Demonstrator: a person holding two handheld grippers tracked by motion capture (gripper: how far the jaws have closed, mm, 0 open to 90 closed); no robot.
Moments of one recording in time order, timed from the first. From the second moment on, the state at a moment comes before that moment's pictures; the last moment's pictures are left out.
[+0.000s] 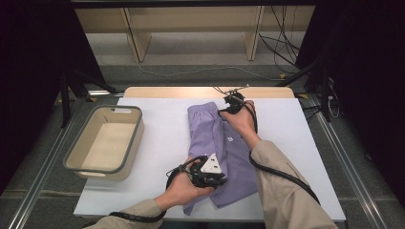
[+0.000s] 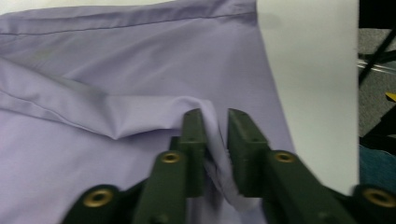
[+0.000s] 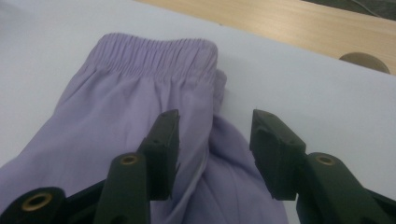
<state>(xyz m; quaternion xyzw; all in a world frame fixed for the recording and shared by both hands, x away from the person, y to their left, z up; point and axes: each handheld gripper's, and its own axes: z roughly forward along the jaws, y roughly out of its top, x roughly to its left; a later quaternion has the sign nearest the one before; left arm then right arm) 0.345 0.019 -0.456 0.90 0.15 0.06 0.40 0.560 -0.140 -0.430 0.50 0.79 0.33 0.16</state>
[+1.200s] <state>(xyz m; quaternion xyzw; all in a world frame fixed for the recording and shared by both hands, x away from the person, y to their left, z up) 0.328 0.085 -0.468 0.89 0.24 0.08 0.39 0.383 -0.155 -0.459 0.42 0.85 0.32 0.05</state>
